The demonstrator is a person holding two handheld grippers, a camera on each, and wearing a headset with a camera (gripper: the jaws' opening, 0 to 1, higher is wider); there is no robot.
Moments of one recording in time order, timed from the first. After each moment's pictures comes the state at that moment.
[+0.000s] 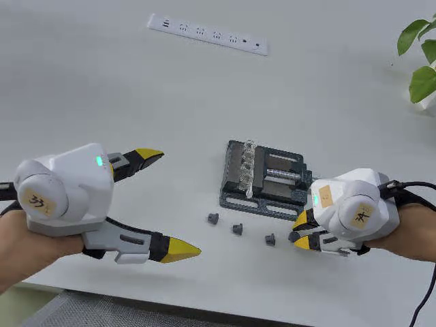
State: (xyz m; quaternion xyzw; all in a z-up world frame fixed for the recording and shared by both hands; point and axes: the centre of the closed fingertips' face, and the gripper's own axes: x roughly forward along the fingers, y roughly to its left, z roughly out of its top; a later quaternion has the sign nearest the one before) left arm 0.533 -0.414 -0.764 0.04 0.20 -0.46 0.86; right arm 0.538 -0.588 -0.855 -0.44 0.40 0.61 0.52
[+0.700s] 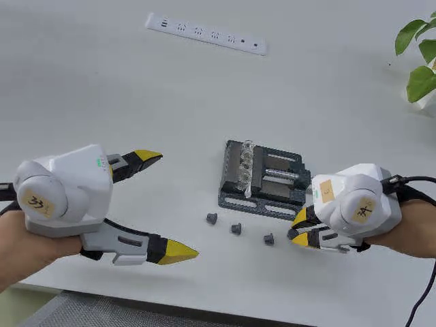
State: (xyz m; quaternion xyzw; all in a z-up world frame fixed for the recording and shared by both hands) left arm 0.533 -0.411 -0.770 0.04 0.21 -0.47 0.86; right arm 0.539 -0.581 -0.838 -0.43 0.40 0.61 0.53
